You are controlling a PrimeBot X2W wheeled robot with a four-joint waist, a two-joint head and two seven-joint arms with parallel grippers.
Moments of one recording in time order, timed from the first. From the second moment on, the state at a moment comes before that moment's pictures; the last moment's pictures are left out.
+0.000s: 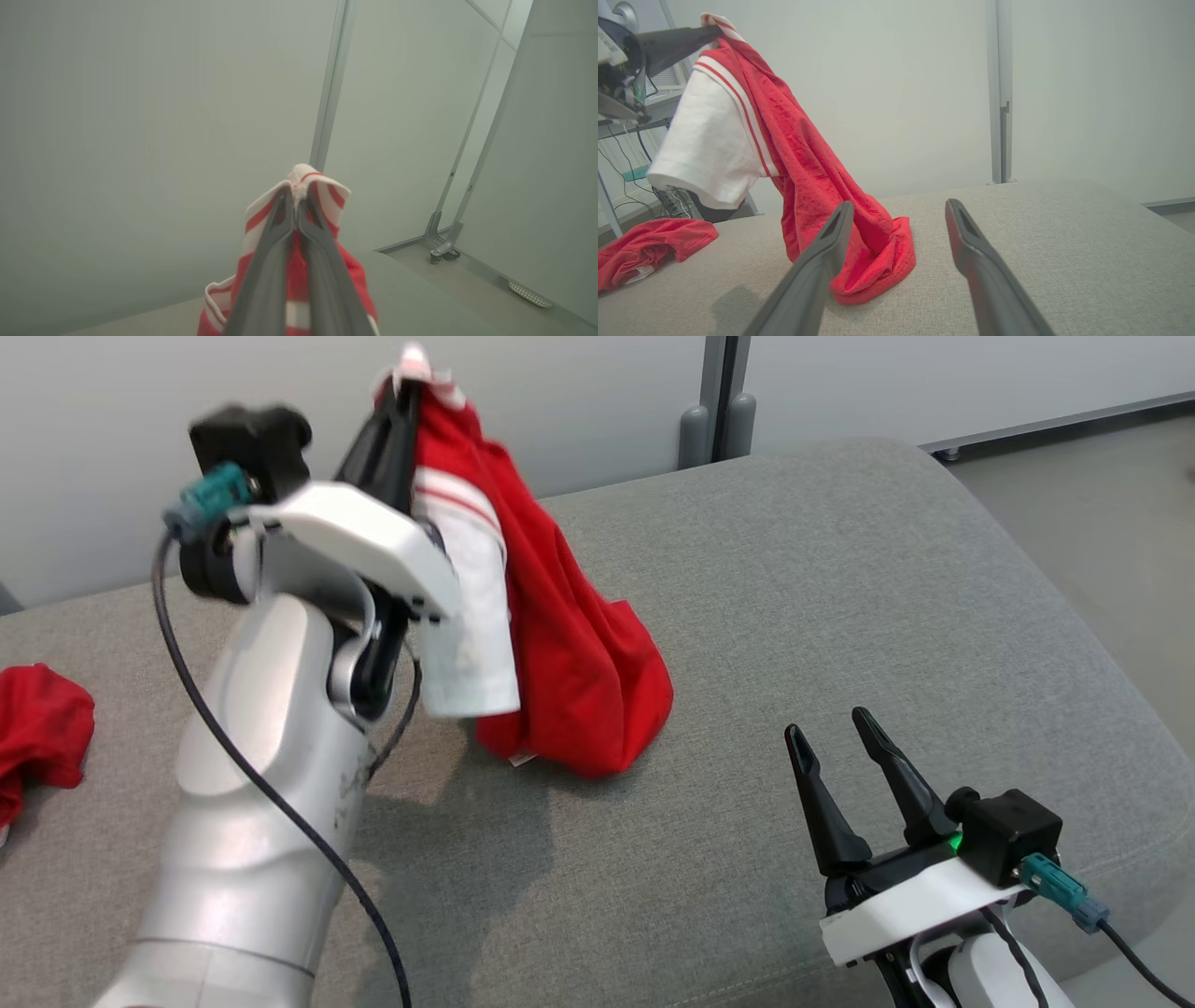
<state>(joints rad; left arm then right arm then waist) -0.84 0.02 -0.19 0.65 -0.42 -0.05 -0.07 -0.19 -0.06 0.30 0.21 0.34 0.12 -0.25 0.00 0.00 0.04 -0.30</state>
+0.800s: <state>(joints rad) -0.70 0.05 -0.22 0.92 -0.31 0.01 -0.25 -0.20 -0.06 0.35 0.23 0.34 0.12 -0.25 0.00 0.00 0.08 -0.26</state>
